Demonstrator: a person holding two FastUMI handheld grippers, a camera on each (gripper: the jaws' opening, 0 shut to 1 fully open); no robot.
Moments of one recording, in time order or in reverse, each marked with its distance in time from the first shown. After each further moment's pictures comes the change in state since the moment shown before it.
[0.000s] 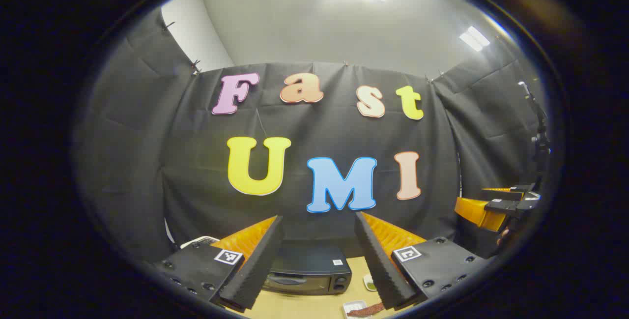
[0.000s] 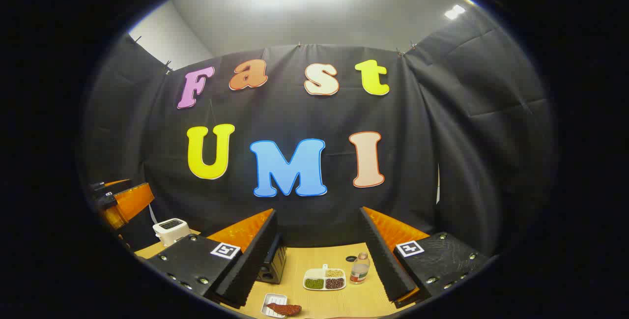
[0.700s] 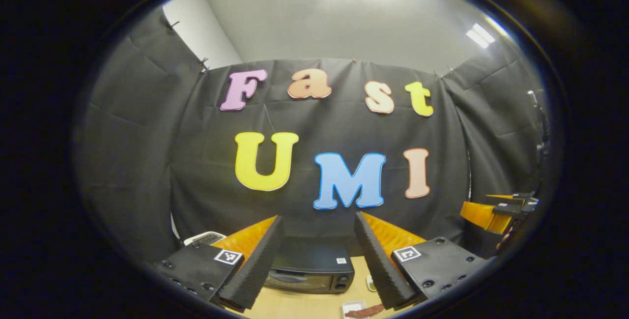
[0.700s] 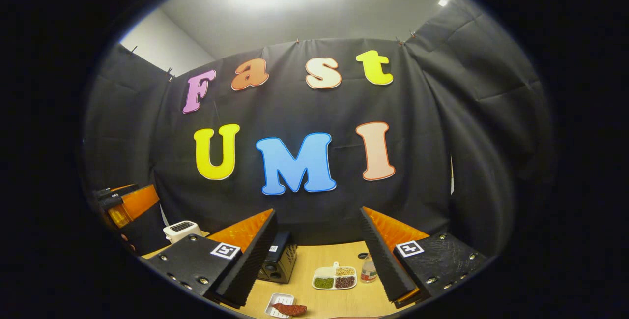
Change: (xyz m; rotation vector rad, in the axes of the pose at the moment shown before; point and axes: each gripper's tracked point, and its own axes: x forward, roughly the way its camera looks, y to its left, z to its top) left arm 0.008 0.000 -0.019 0.018 0.035 0.065; right arm 0.014 -0.008 -0.022 0.073 0.027 0.073
